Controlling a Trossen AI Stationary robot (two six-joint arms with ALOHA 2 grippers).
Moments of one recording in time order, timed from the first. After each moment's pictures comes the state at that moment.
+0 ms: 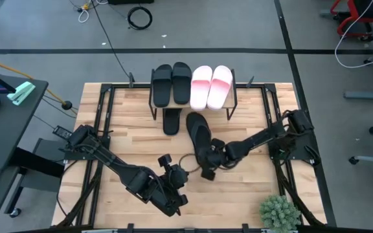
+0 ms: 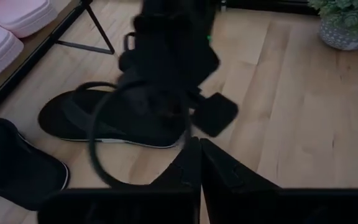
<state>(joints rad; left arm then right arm) -0.60 1.91 1.80 -0.90 -0.79 -0.72 0.25 1.83 1.01 -0.41 0.33 0.54</state>
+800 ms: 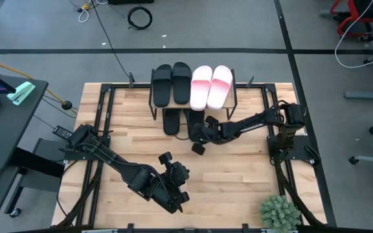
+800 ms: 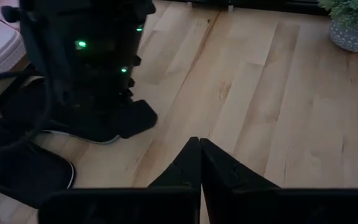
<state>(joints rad) -0.58 1.92 1.80 -0.90 -0.79 -0.72 -0.03 1.86 1.01 -0.16 0.36 0.34</state>
